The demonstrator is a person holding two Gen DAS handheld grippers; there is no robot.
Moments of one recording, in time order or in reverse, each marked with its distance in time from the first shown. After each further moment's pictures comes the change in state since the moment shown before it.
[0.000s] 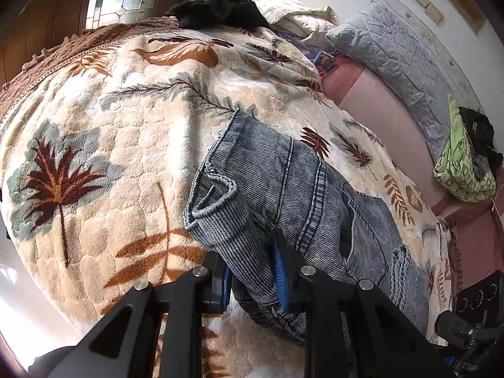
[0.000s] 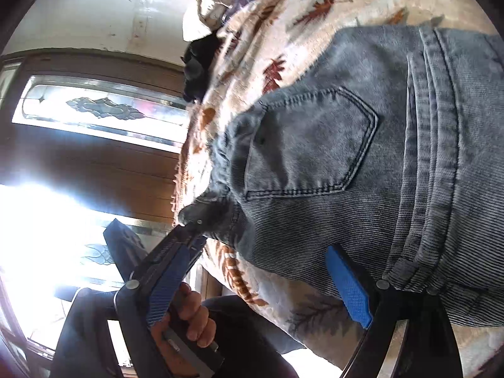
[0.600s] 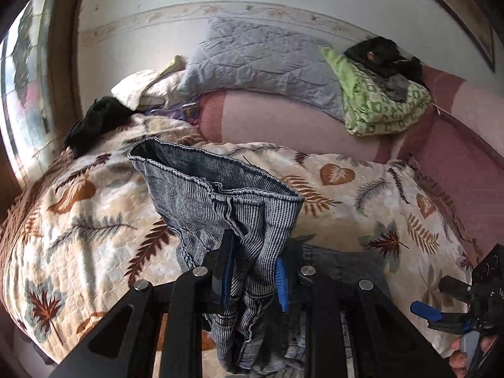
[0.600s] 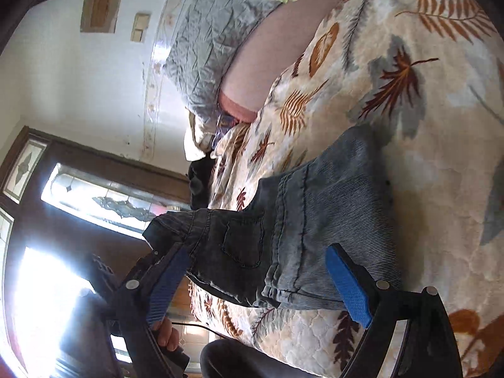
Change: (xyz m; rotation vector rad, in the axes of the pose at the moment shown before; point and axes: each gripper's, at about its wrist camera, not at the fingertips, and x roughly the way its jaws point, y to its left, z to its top) left arm -0.068 -0.226 -0.025 0.585 -0.188 -0.112; right arm -0.217 -0.097 -0.031 0.161 -0.471 0.049
